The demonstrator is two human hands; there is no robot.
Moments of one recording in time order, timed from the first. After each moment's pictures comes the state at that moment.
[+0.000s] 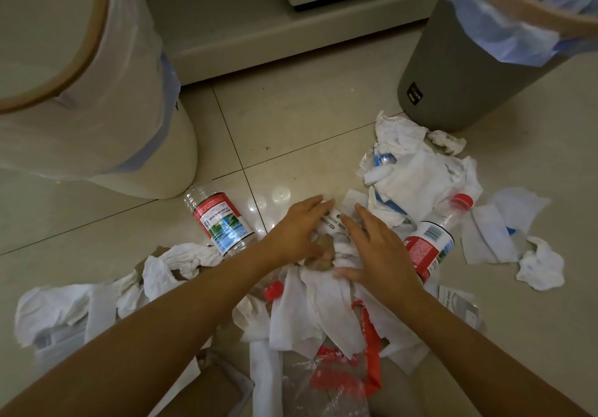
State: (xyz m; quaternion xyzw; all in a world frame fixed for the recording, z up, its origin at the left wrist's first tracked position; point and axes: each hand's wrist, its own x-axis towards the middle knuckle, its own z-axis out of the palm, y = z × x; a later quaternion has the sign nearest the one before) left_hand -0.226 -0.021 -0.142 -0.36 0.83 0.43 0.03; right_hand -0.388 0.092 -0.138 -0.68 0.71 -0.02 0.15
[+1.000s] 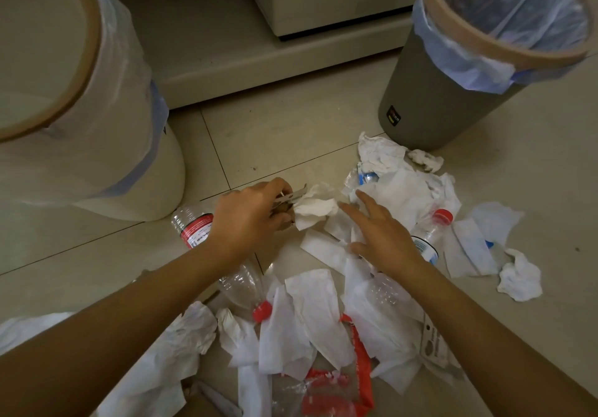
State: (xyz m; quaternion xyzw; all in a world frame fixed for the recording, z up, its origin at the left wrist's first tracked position) left_hand -0.198 -0.058 -0.073 -0.41 0.88 0.18 -0.15; right_hand -0.430 0.045 -0.109 -0.65 0.73 0.02 0.21
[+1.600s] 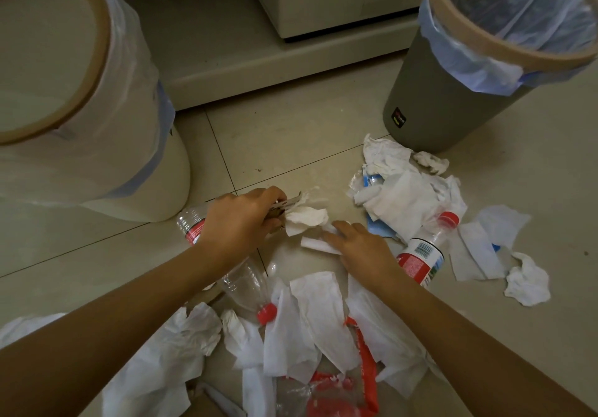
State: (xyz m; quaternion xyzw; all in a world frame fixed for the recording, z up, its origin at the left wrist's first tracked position) left_hand -0.177 -0.060 -0.077 -0.37 0.91 0.09 -0.14; right_hand -0.394 0.047 -0.129 -0.74 0.66 0.04 0.15
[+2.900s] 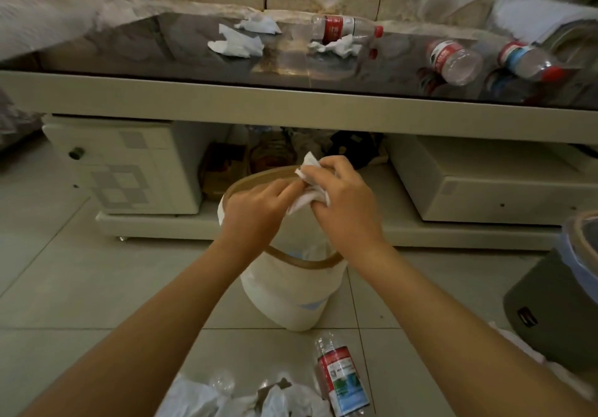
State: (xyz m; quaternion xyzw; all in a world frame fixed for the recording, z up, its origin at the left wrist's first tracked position) left_hand 0.028 -0.163 0.102 -0.46 0.81 -0.20 -0.31; right_hand -0.133 -0.157 0.132 -0.79 0.48 -0.39 -0.01
